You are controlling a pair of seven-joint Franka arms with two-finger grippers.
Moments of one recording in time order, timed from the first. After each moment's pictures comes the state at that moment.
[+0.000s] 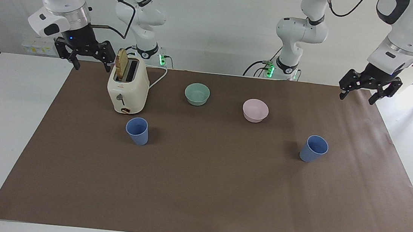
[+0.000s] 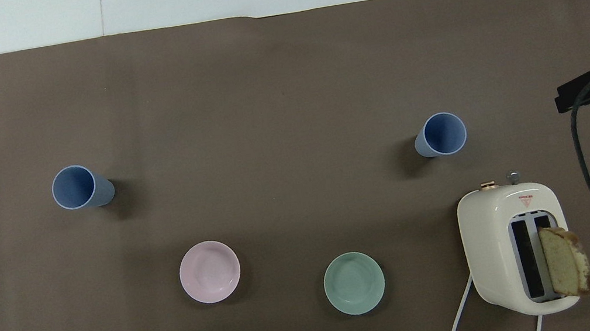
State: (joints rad) left arm -0.14 -0.01 0.12 -1.57 -0.01 1.60 0.13; right arm -0.05 0.02 0.06 -1.50 -0.02 1.51 -0.02
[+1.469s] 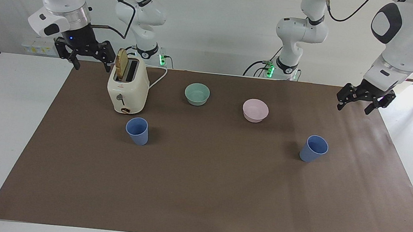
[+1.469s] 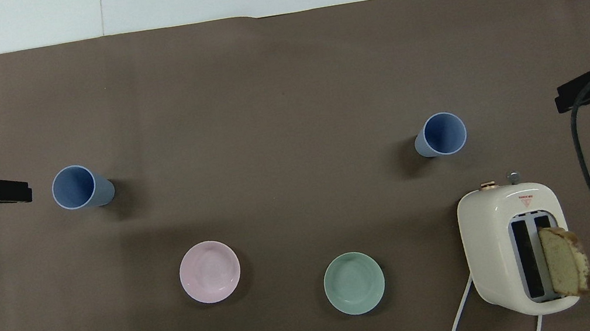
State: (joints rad) left arm -0.12 -0.03 0.12 -1.85 -0.01 1.88 0.14; right arm -0.05 0.02 0.06 -1.50 -0.02 1.51 -0.02
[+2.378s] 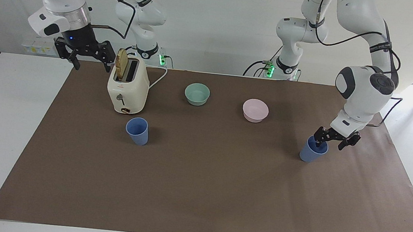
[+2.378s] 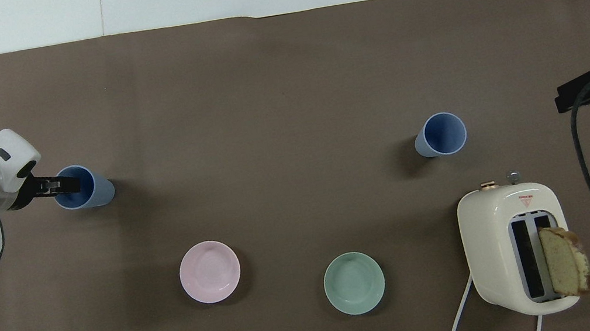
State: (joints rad) left arm -0.11 0.15 0.12 -2.04 -0.01 2.29 0.14; right arm -0.05 0.02 0.06 -1.50 -0.02 1.51 -0.02
